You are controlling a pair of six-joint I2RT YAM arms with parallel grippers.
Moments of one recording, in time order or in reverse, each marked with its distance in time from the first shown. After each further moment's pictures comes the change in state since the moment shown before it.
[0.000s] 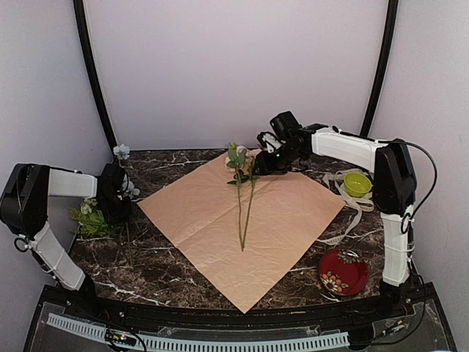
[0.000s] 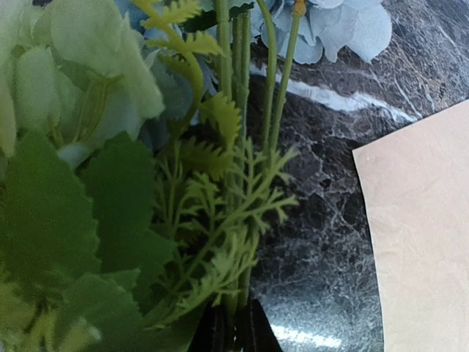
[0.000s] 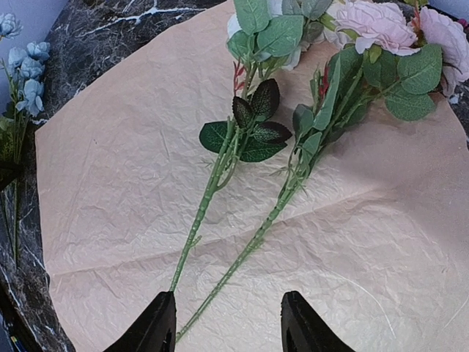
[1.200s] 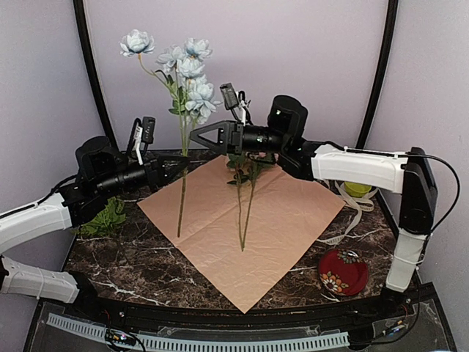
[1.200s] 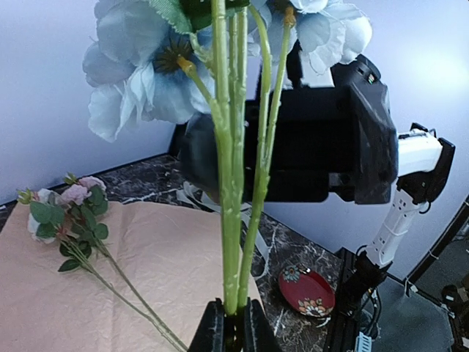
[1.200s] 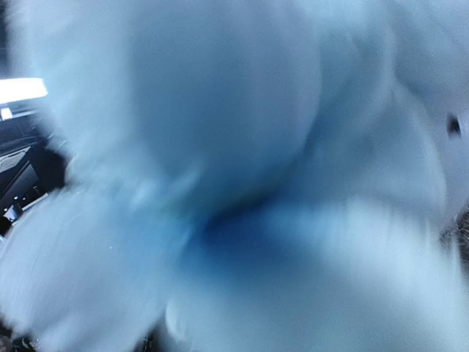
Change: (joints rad) left arm -0.537 -0.573 -0.068 0.679 0.533 0.183; right arm 0.285 -0.246 -0.284 1.165 -0.568 0.361
